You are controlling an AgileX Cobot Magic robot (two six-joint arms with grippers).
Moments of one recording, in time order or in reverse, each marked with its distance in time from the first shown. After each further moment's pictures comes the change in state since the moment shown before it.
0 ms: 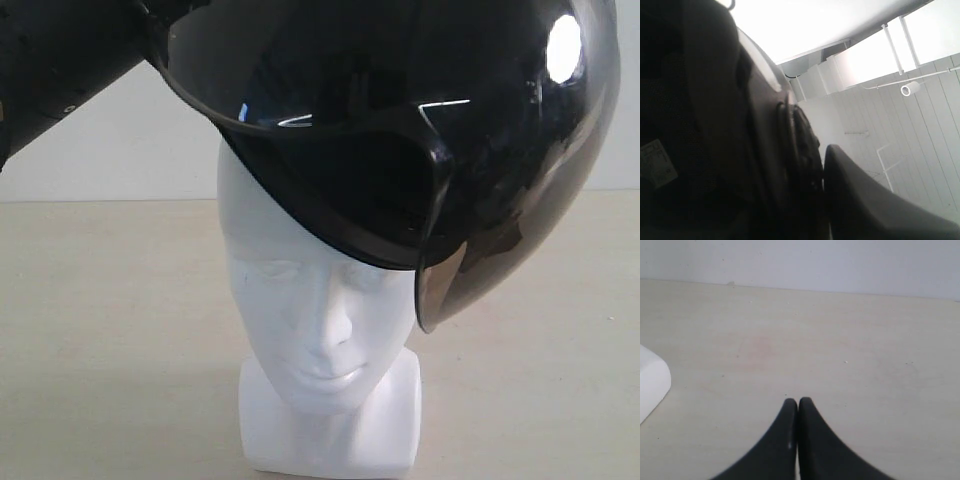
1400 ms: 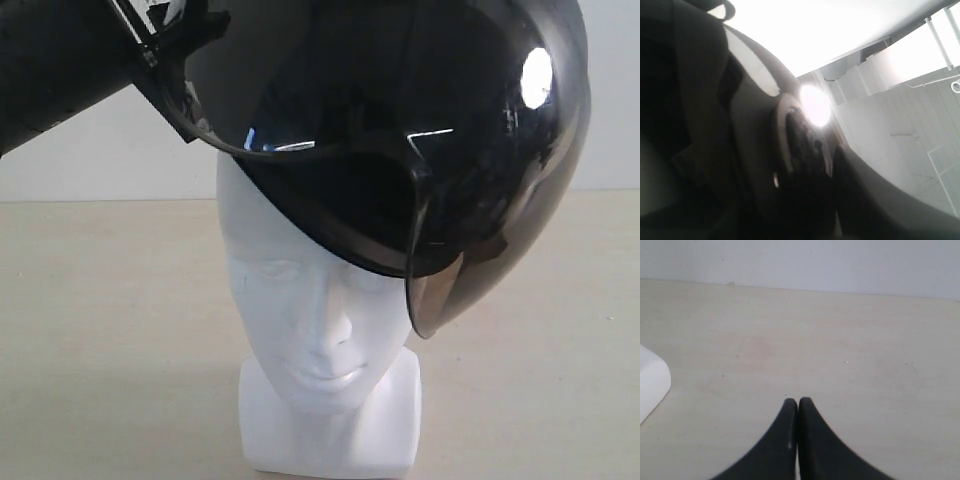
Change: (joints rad) left arm 0.066 -0.021 0.009 0.102 0.101 0.034; right arm 0.000 0.000 0.000 0.000 0.000 0.000
